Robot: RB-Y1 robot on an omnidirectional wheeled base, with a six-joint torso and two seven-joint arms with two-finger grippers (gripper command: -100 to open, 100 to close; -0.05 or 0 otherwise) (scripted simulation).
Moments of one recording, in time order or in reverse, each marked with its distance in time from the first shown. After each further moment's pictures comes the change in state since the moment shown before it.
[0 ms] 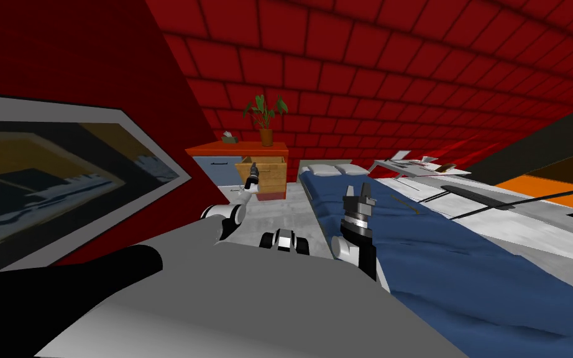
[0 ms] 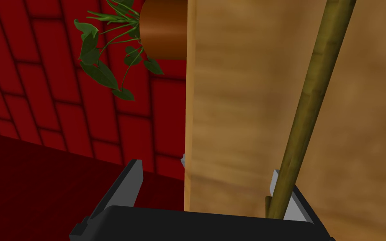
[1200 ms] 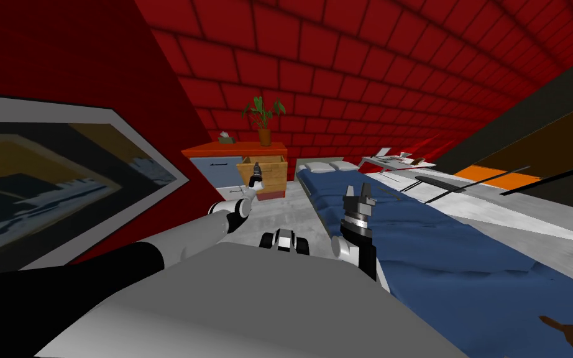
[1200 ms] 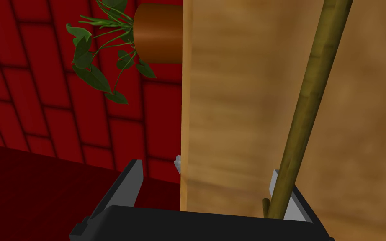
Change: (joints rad) left arm -0.106 -0.070 0.155 0.093 0.011 0.011 -0.187; right arm 0.000 0.000 0.000 0.000 0.000 0.000 0.000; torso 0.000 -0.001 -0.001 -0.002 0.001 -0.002
